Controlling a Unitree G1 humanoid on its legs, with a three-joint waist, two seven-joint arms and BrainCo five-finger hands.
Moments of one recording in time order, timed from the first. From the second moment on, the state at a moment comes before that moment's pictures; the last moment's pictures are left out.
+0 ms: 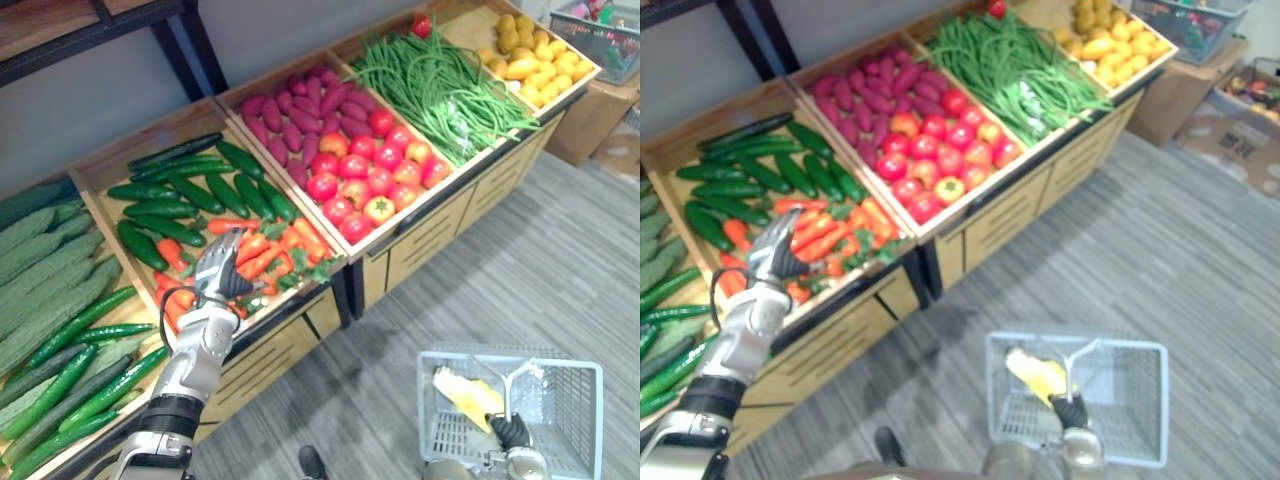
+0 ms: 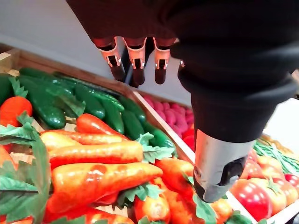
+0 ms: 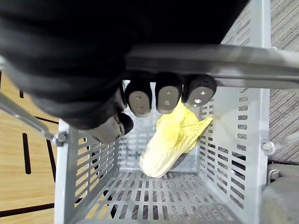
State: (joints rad) left arm -0.29 0.47 -0.03 0.41 0.68 -0.07 0.29; right arm 0.06 -0.11 -0.29 0.89 -0.20 -0.17 -0.12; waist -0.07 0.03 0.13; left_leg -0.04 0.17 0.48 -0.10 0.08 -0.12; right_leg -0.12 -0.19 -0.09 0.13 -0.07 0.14
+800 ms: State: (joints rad) left arm -0.44 0.47 0.07 0.44 0.69 0.05 0.27; right arm 0.04 -0.11 -0.30 0.84 -0.19 -0.18 -0.10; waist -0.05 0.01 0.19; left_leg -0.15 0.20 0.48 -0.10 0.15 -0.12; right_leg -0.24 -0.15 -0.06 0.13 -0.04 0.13
